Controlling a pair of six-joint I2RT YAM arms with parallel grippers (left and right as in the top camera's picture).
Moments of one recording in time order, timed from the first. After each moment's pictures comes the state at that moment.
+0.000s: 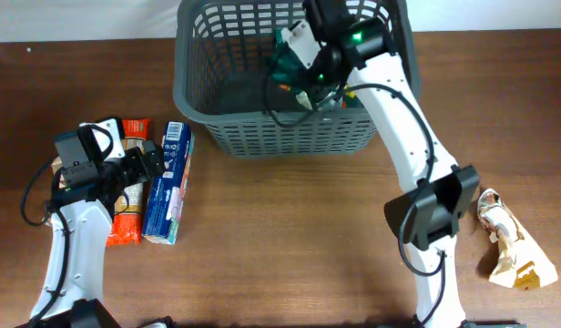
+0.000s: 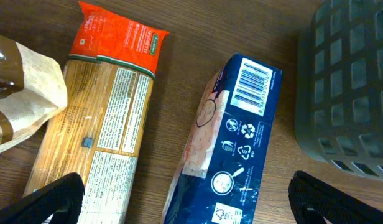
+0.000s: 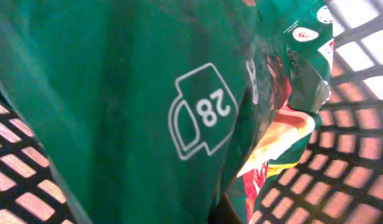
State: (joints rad) left arm 0.31 1.41 0.91 -0.40 0.25 -0.05; right arm 0.40 2.29 2.47 -1.29 0.00 -0.36
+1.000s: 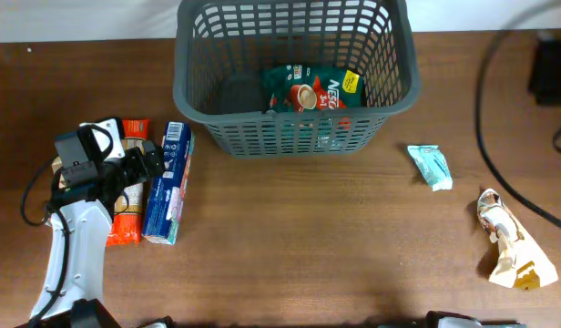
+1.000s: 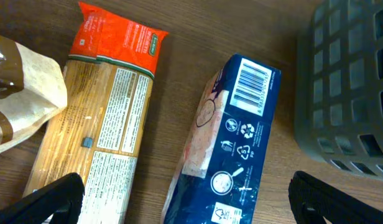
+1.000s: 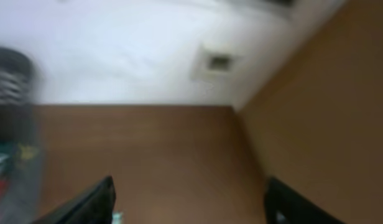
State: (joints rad) left arm 0.31 1.41 0.91 -0.40 0.25 -0.05; right arm -0.22 1.36 1.91 -1.03 0.20 -0.24
